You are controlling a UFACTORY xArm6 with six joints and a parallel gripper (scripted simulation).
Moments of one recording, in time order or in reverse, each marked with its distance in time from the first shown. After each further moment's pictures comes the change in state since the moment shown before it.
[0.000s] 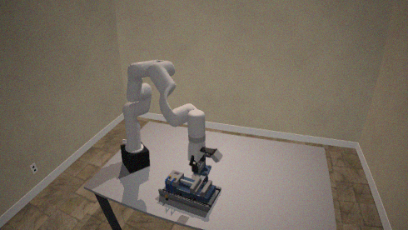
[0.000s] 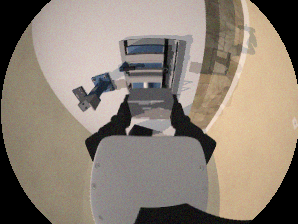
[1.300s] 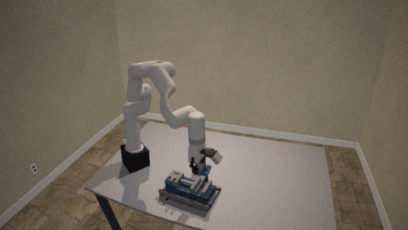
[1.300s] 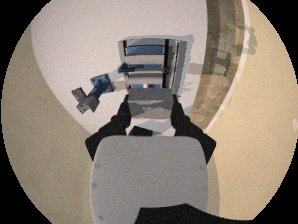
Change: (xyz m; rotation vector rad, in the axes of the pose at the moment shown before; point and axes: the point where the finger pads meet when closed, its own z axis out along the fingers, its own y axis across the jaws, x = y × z) arm 0.000 0.000 0.010 0.000 0.000 0.000
